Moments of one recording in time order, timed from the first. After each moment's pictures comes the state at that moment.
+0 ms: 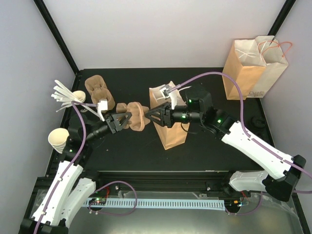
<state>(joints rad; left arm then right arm) -0.22 0.62 0.63 -0.09 0.71 -0.81 0.87 1.25 1.30 -0.34 -0.51 0.50</state>
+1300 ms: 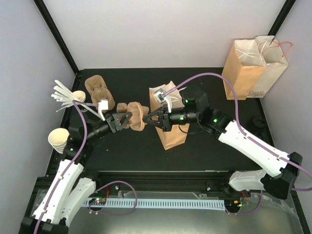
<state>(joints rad) -0.21 0.63 0.62 -0.07 0.73 -0.81 0.88 1.26 1.28 -0.30 -0.66 0.46</state>
